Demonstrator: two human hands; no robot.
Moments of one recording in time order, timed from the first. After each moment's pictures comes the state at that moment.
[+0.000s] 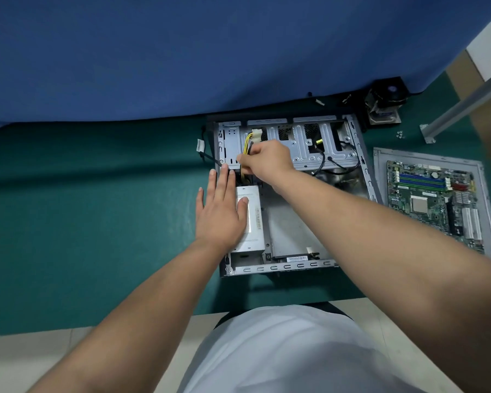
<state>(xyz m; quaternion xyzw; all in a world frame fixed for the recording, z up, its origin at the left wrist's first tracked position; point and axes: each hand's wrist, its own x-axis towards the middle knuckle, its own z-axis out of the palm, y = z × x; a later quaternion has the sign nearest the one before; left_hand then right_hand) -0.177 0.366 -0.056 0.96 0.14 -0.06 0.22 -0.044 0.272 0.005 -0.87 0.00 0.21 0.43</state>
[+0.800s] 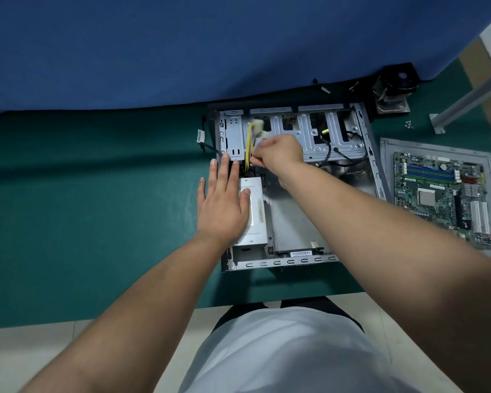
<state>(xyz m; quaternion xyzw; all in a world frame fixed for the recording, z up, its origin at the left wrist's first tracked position) -0.174 0.367 -0.059 0.97 0.13 -0.04 0.22 -0.038 0.268 -0.009 -0.78 0.17 0.22 0.55</state>
